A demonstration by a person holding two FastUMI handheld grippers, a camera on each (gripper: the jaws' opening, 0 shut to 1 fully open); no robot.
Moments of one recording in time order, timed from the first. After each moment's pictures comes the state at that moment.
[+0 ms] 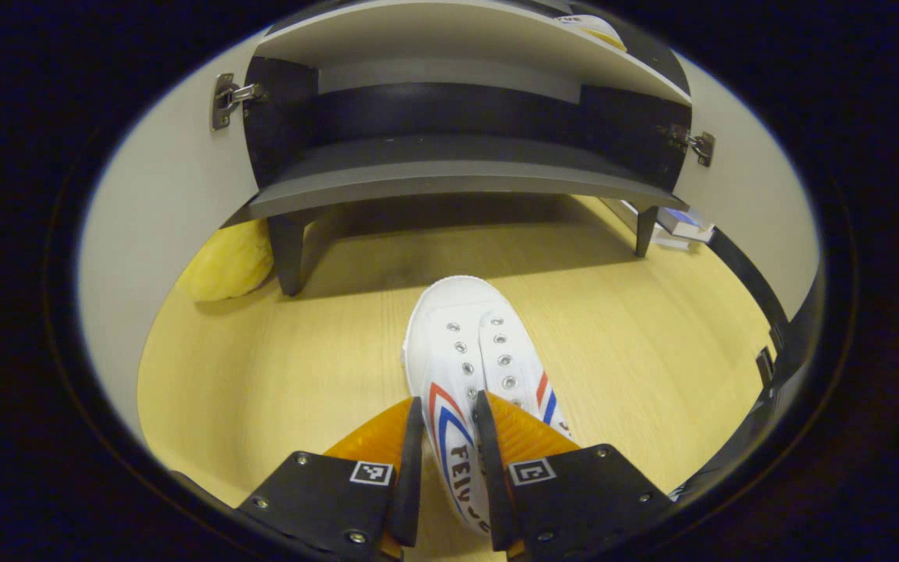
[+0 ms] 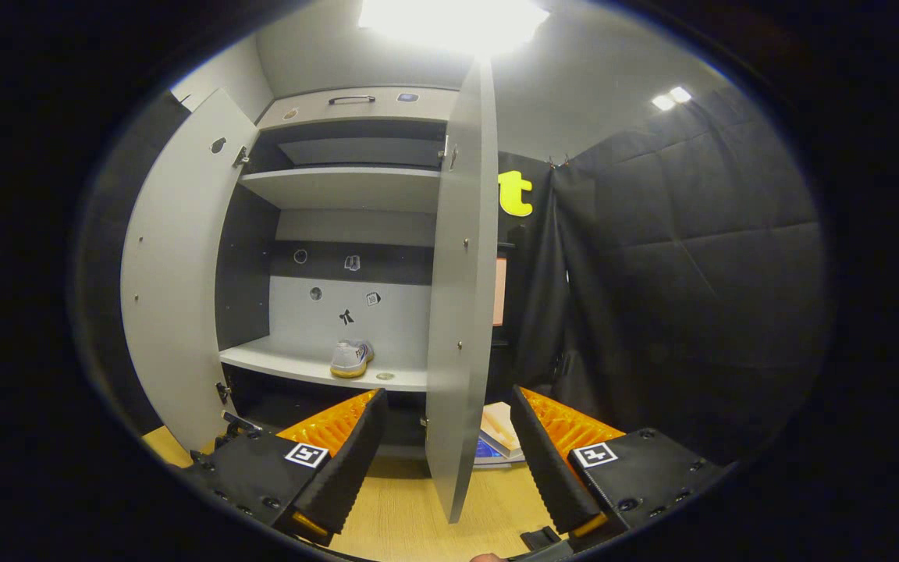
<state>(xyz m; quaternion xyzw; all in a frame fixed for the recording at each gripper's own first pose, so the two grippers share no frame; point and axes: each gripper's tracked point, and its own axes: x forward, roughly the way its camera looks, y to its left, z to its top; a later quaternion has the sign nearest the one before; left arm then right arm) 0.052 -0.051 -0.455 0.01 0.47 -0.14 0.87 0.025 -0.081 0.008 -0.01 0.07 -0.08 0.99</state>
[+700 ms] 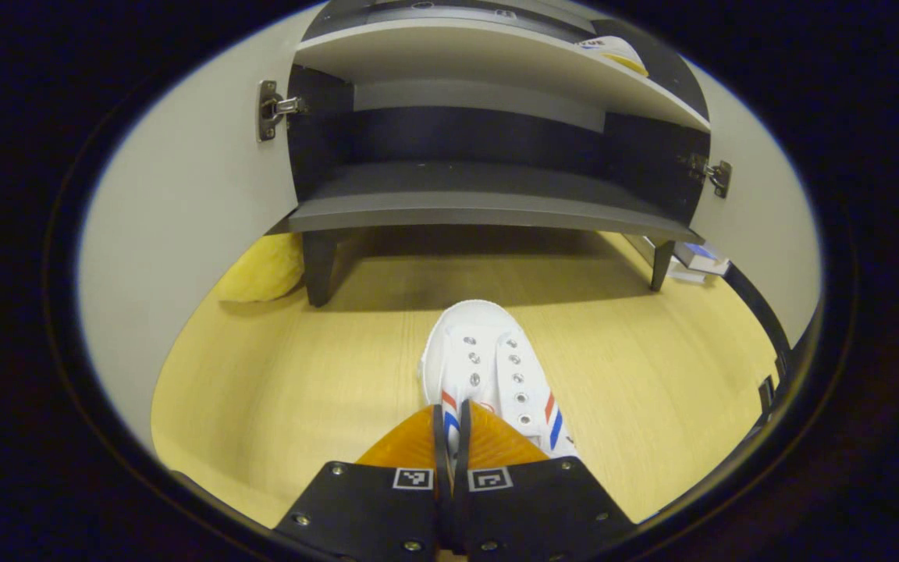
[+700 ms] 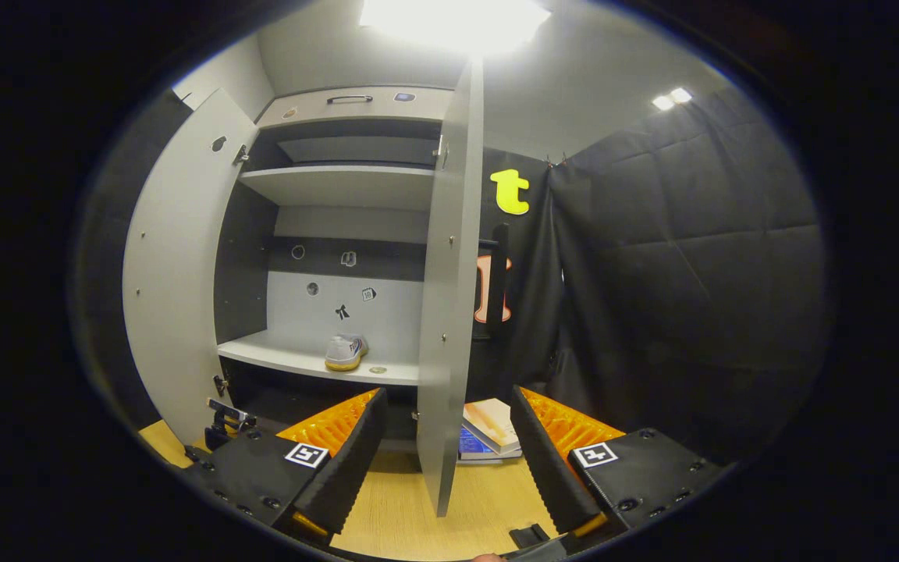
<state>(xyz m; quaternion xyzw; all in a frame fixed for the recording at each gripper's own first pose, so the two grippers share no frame) 0.061 -0.049 -0.443 -0.01 0.41 -0.10 0.90 0.010 -0.093 0.006 -0.01 0.08 -0.08 0.99</state>
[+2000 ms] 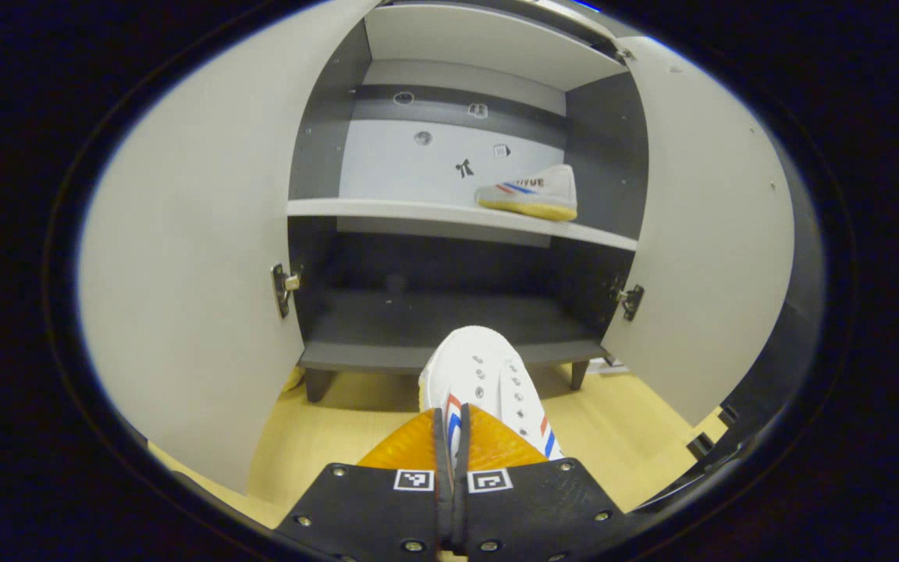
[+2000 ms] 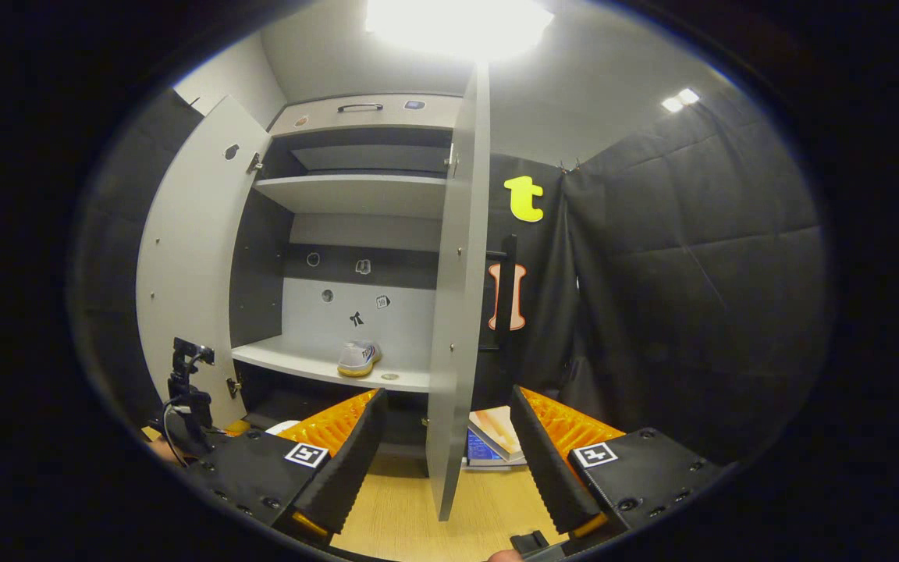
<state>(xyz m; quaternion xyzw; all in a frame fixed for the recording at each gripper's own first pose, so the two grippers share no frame) 0.081 -0.072 -0.255 -0.06 0.24 -0.15 0.96 0.011 -0.091 0.017 -0.02 0.06 -0.05 1.00</state>
